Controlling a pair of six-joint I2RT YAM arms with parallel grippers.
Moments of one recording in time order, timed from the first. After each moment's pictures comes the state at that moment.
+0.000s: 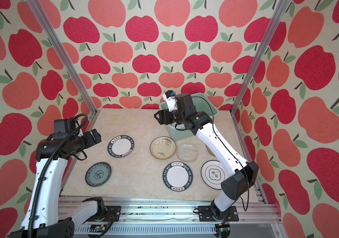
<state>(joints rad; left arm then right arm) 0.14 1.09 1.32 -1.13 0.04 -0.38 0.69 1.64 1.78 -0.65 -0.28 0.25</state>
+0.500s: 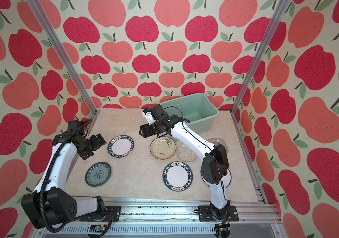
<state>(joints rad) 0.21 1.31 1.19 -1.05 0.16 -0.49 0.83 1.98 1.93 -0.75 -0.29 0.26</state>
